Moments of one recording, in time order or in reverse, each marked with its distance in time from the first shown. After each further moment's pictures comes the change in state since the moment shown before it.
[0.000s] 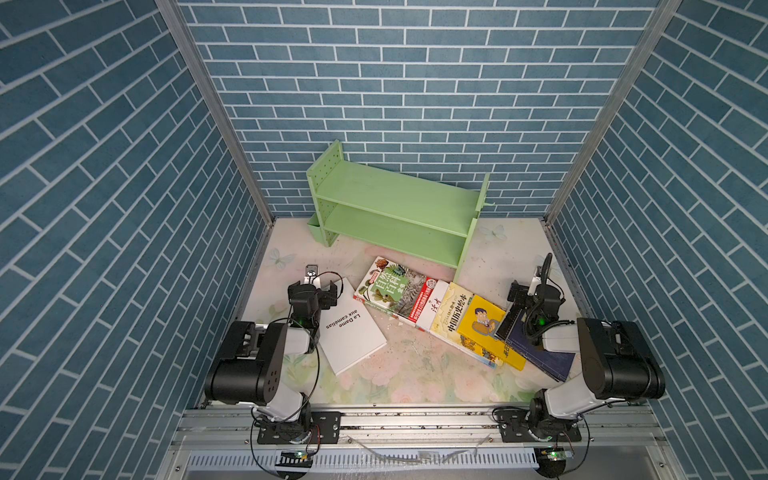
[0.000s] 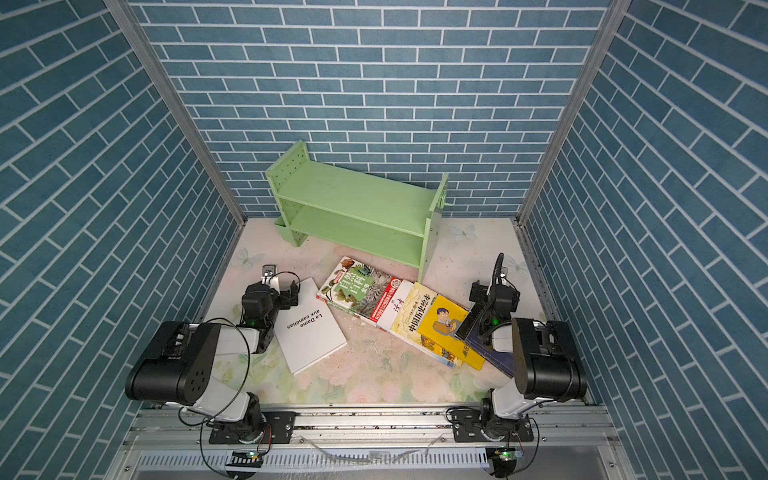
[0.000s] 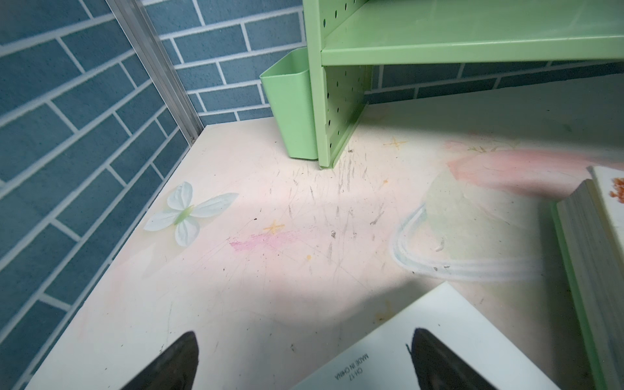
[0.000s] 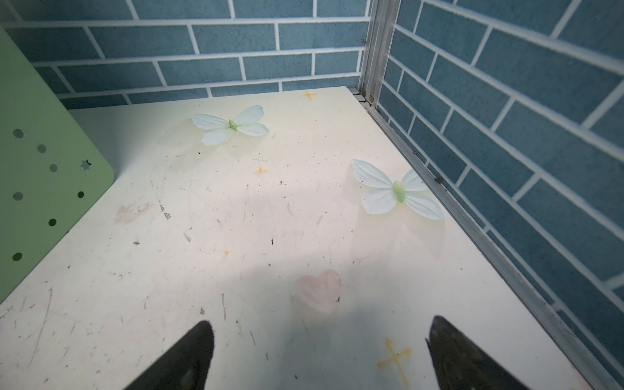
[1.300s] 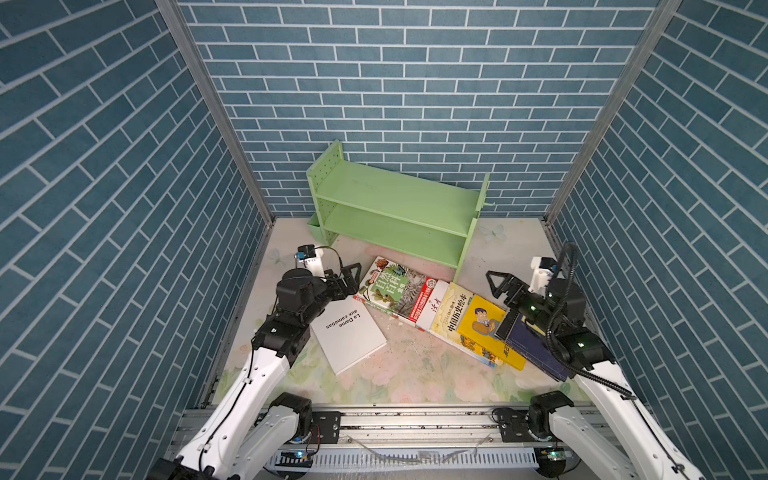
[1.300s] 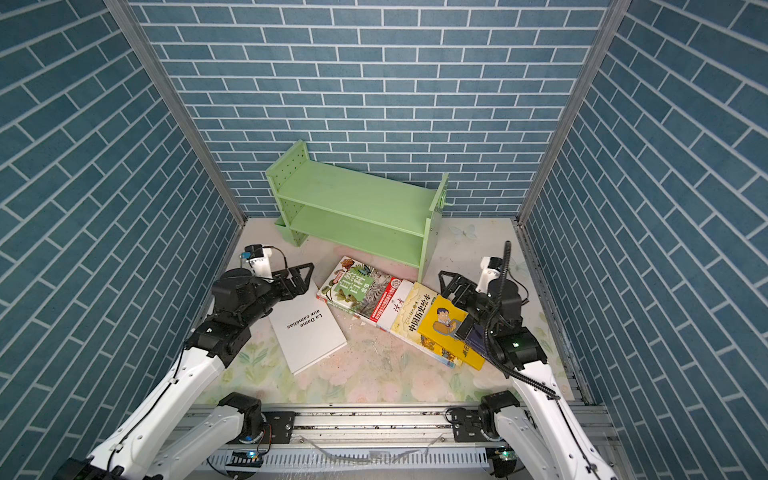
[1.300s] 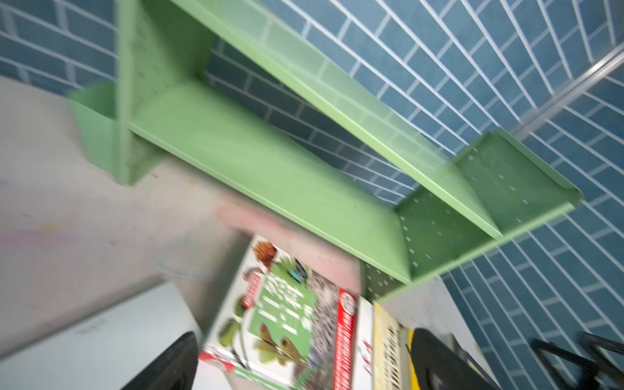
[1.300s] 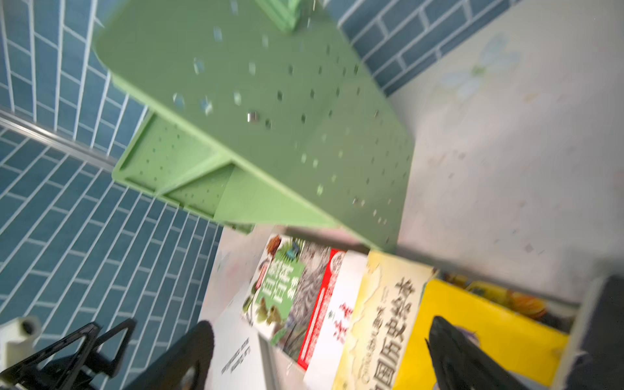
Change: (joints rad) left arm -0.284 -0.671 0.330 -0.950 0.341 -0.671; right arm 0.393 -0.776 0.272 -1.039 -0.380 0.784
